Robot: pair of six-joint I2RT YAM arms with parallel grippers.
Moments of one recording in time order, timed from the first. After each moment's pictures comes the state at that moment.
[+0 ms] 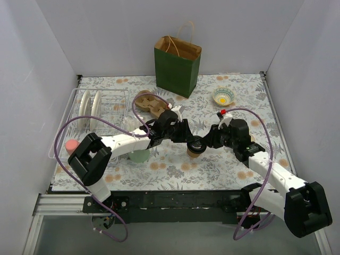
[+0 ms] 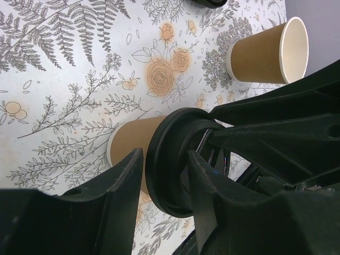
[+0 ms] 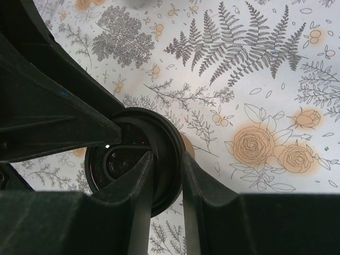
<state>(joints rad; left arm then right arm) -0.82 1.67 1.03 0.02 0.16 -0.74 0.39 1.04 0.49 0.02 -0.38 0.31</state>
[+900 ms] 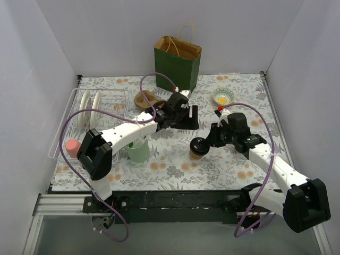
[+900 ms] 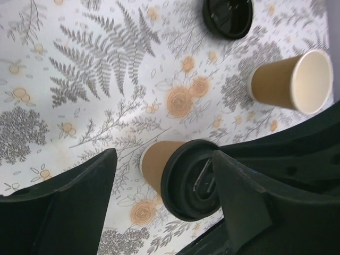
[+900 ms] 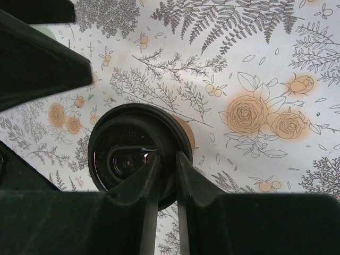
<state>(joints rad) -0.83 1.77 1.44 -0.42 0.03 -0.62 0.39 1.08 0.66 -0.31 -0.36 0.27</state>
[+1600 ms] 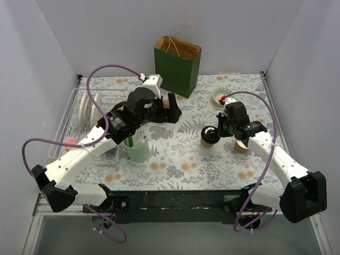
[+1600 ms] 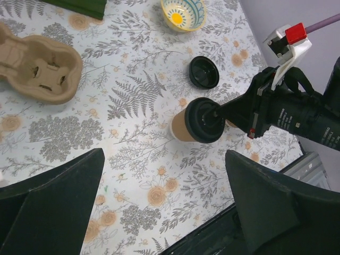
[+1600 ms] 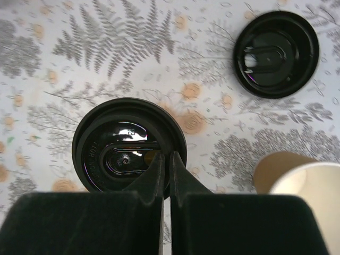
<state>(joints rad) -0.83 1.31 1.44 -0.57 -0.17 -0.54 0.40 1.18 0.89 -0.52 0.00 0.21</state>
